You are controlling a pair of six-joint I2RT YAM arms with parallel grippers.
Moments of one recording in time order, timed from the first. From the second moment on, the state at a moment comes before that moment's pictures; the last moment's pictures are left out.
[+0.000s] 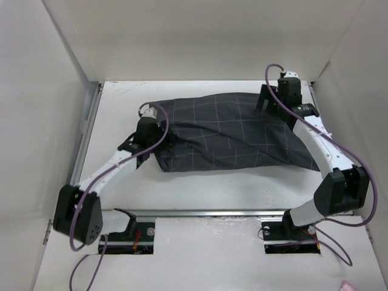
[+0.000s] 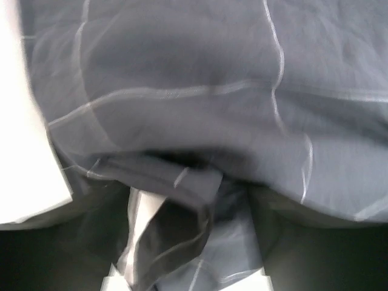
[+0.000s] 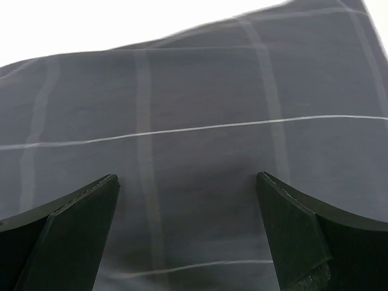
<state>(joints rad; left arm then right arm) -0.39 1.21 0.77 -0.22 -0.02 -0.67 0.20 1.48 1.37 -0.49 0.21 0.29</state>
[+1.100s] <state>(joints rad) -0.30 0.95 0.75 -0.35 -0.01 -0.66 0.08 1.81 1.49 -0.23 0.08 0.33</state>
